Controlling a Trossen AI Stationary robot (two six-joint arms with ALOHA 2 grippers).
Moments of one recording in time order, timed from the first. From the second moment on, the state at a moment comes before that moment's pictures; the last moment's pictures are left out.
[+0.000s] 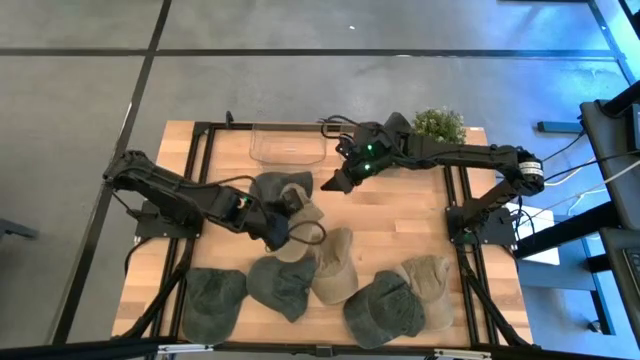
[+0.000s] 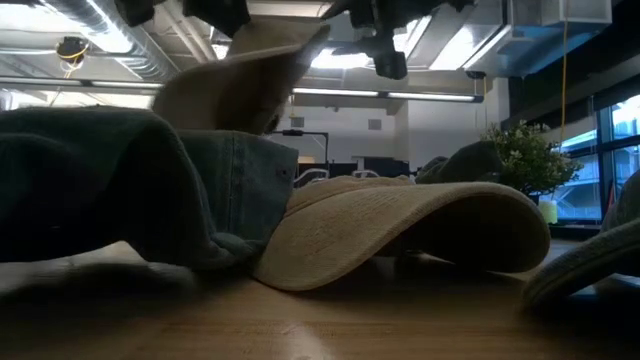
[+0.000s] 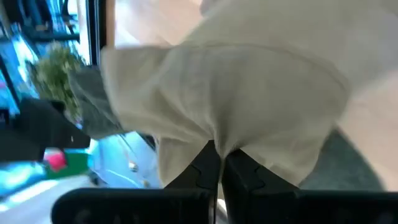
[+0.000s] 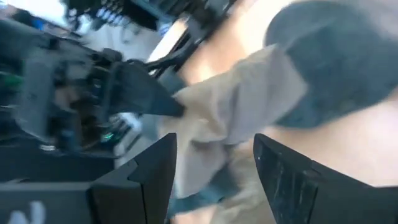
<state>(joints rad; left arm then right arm) -0.32 1.46 1.32 -0.89 -0.58 0.94 -0.20 1.55 1.35 -0.39 -0.42 0.77</state>
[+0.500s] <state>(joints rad) -0.39 1.52 1.32 -0.67 -0.63 1.24 -0.21 1.71 1.35 -0.36 -0.66 0.92</state>
